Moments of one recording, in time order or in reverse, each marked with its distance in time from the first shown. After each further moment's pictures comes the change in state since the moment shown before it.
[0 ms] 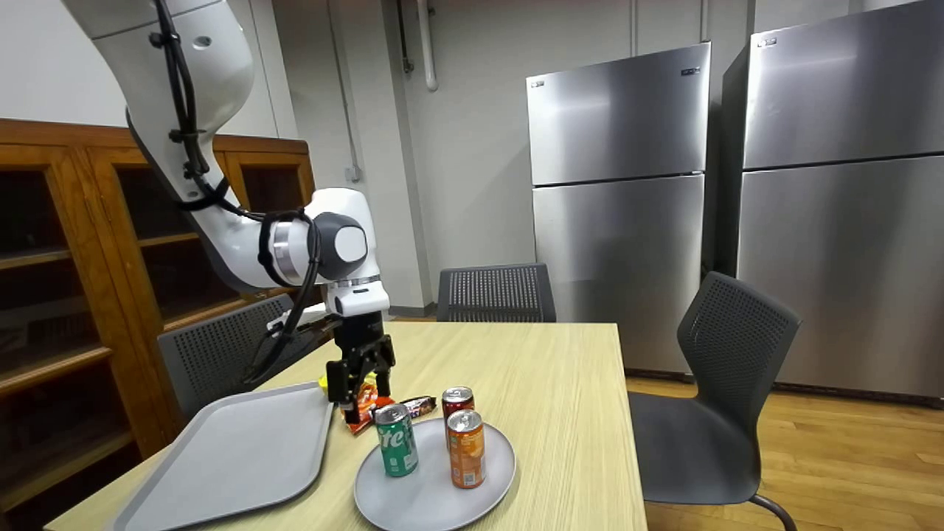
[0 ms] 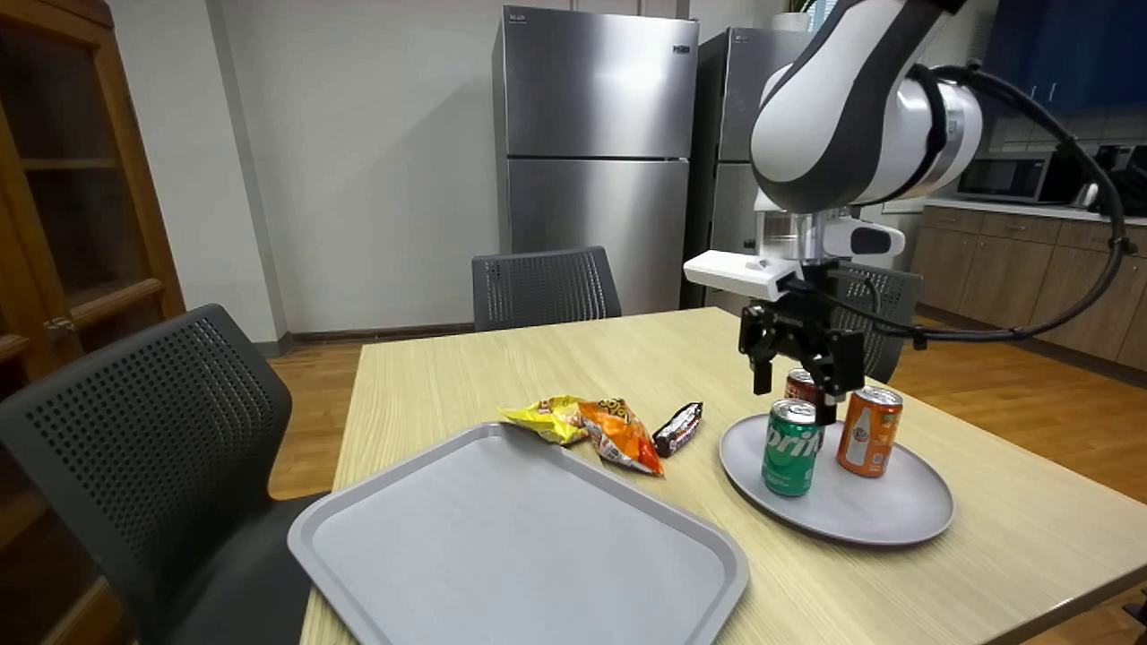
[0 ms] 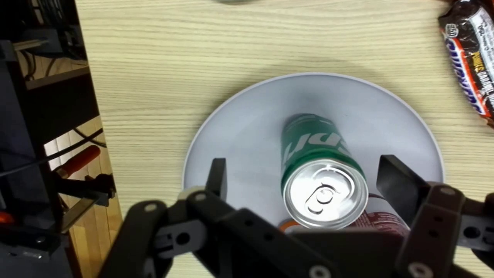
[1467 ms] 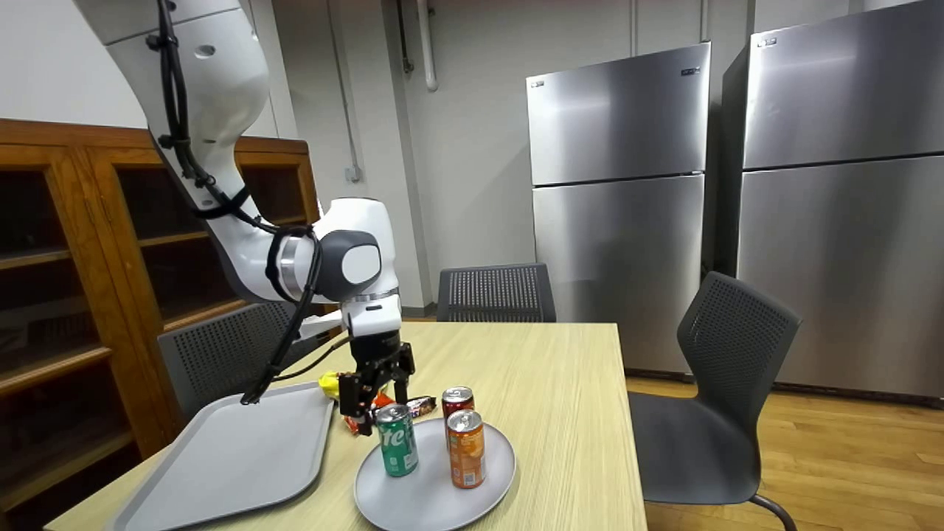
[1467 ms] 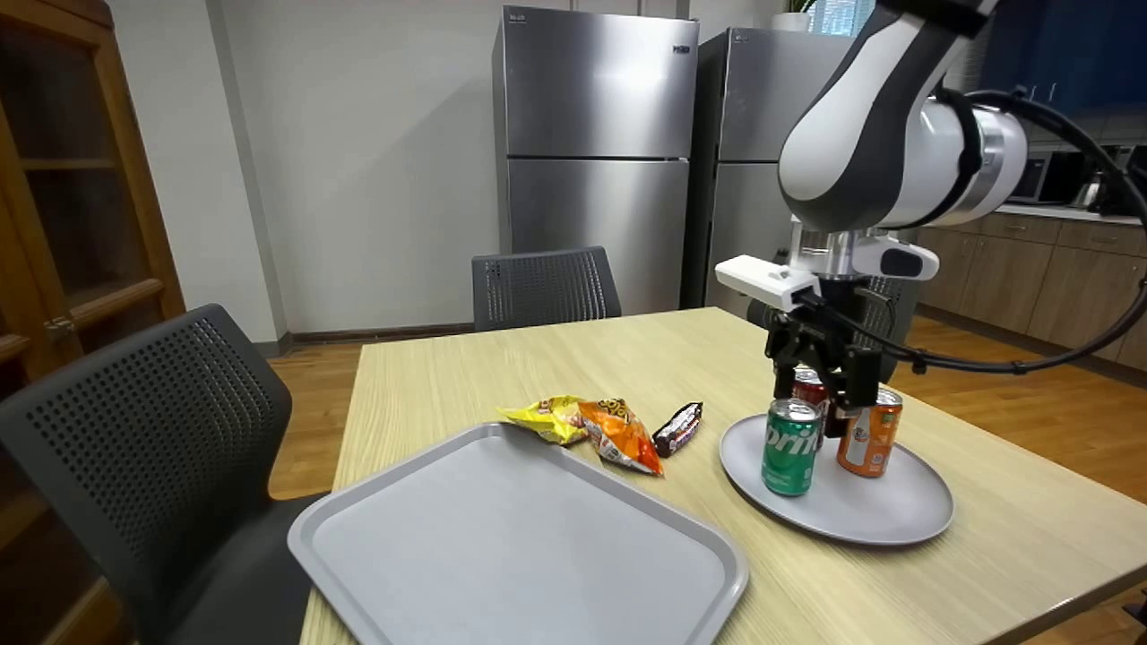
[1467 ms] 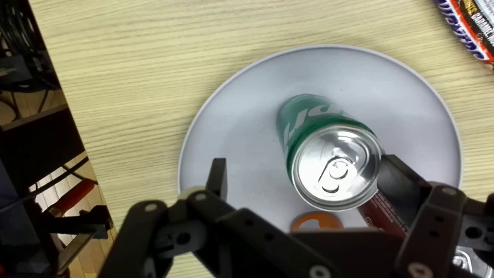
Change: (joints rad) arm -0.053 0.011 -0.013 -0.059 0.108 0.137 0.006
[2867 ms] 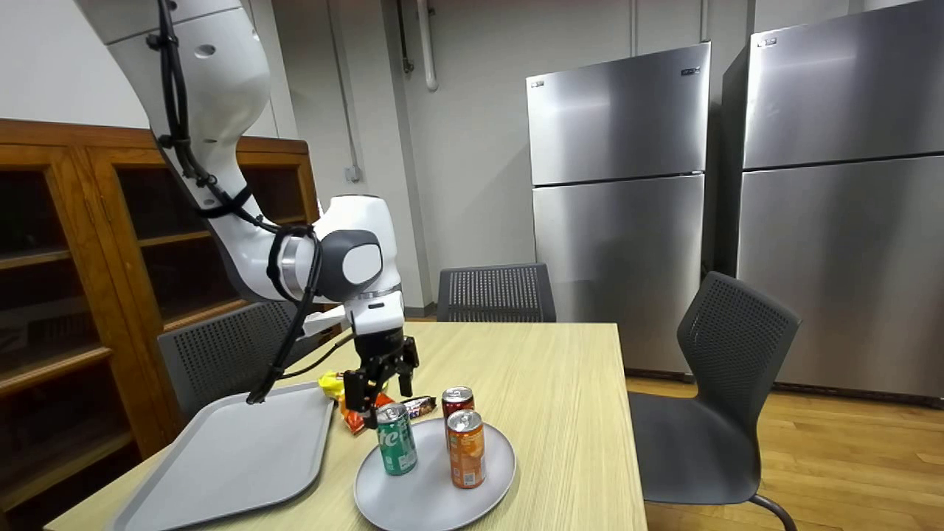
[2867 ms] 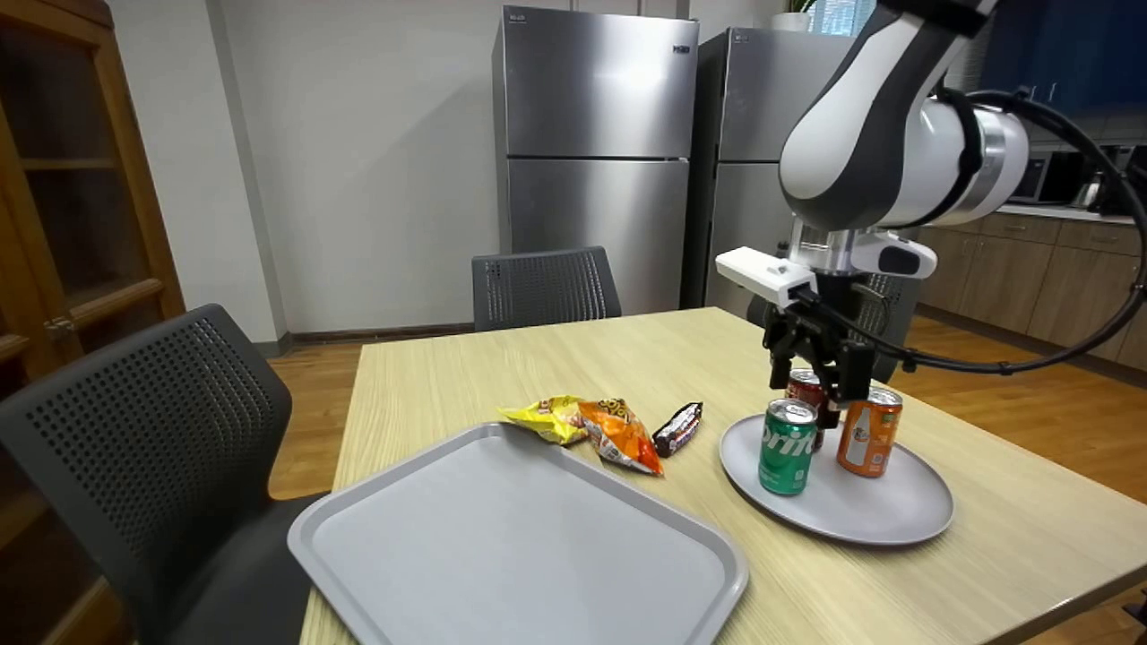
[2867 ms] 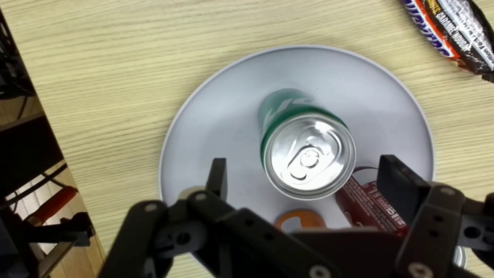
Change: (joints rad) arm -0.005 0.000 0.000 0.001 0.011 0.049 -0.002
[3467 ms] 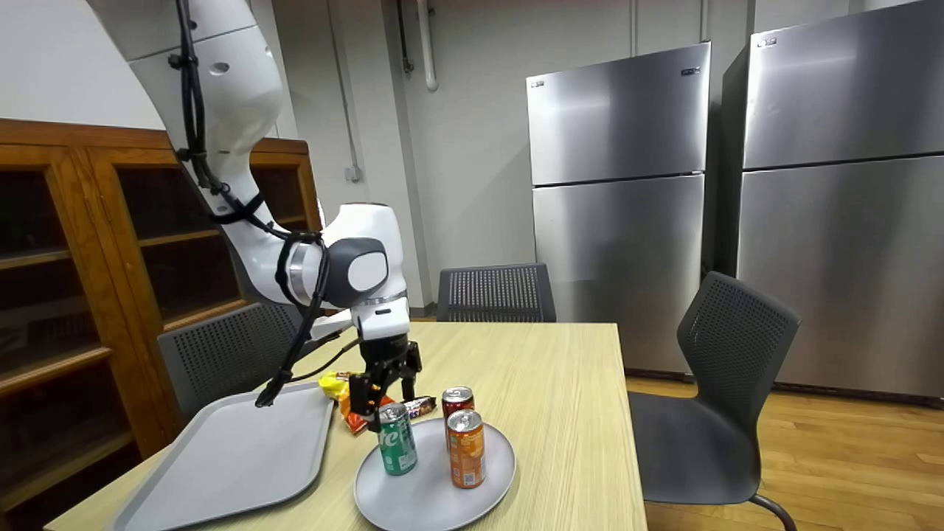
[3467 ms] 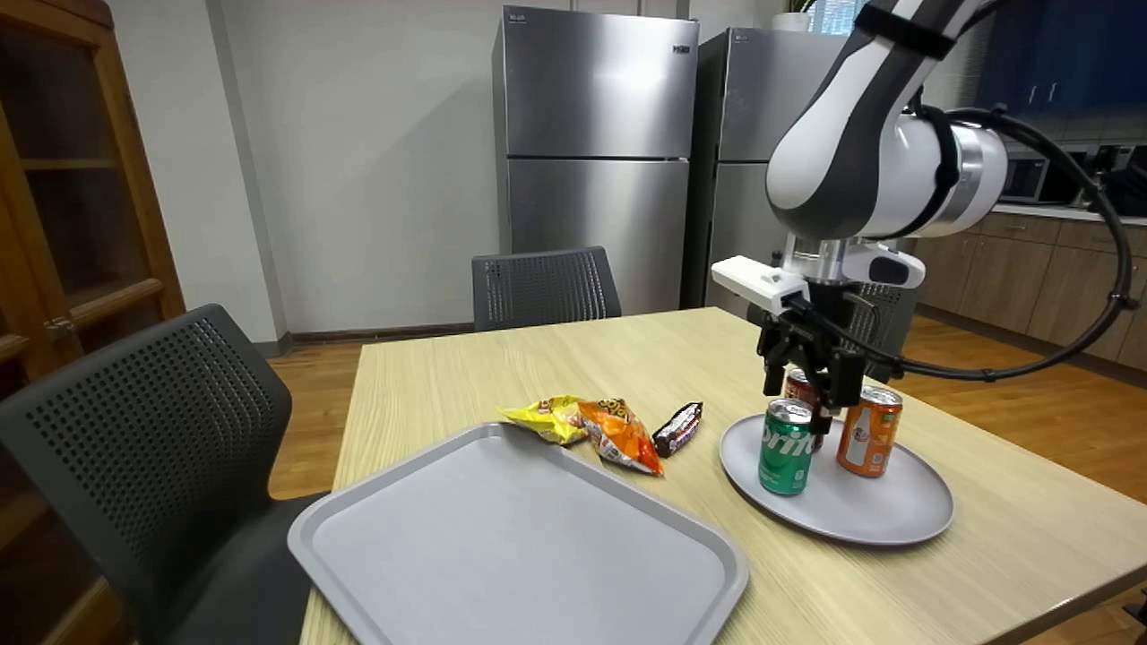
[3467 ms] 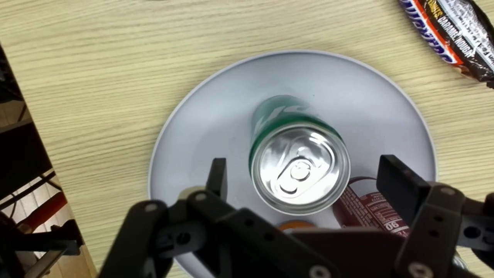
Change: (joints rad) arm 0.000 0.052 0.000 0.038 0.050 0.001 -0.049
